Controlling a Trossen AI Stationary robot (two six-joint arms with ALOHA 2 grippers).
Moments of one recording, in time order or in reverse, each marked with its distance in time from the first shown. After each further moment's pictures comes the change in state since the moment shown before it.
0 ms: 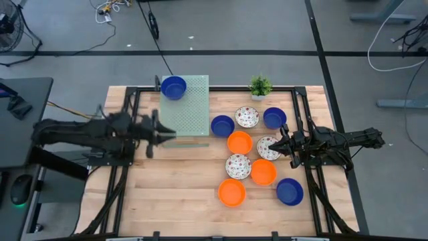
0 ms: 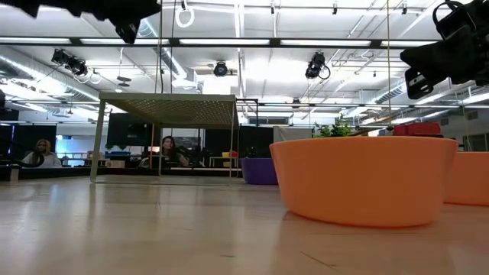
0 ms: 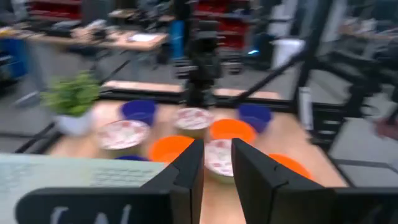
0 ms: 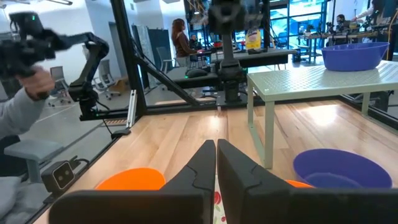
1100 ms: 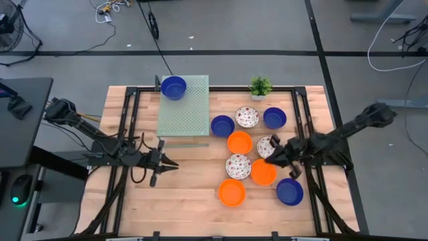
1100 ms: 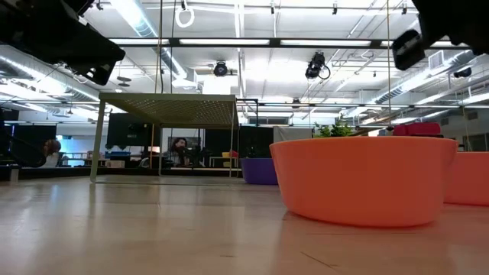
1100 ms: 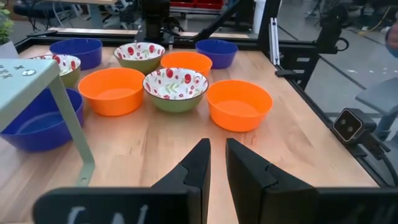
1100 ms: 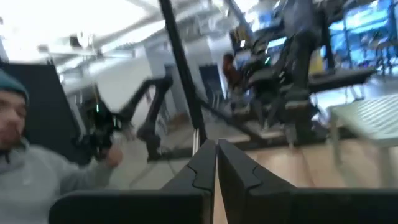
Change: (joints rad) left arm -0.497 0.235 -0.261 0.322 -0.402 -0.122; right arm 0.267 0.811 0.059 0.929 0.070 0.110
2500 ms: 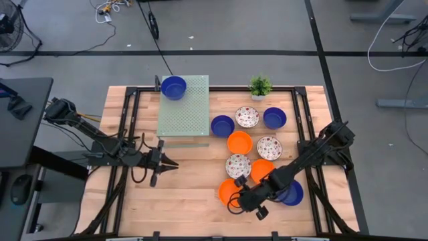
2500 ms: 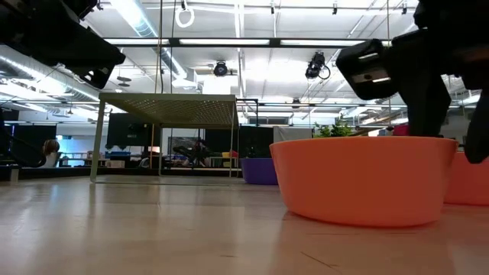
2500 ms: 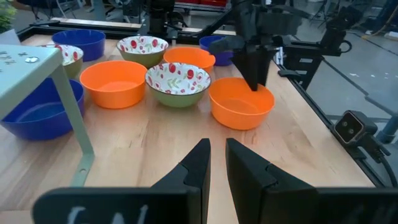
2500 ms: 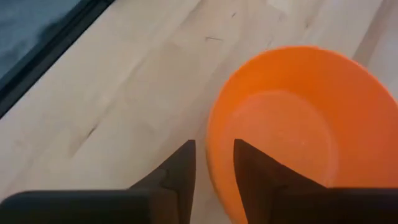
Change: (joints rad) left arm 0.000 0.000 0.000 -0.017 -0.018 -0.044; right arm 0.205 0.964 0.932 -1.146 0.004 -0.278
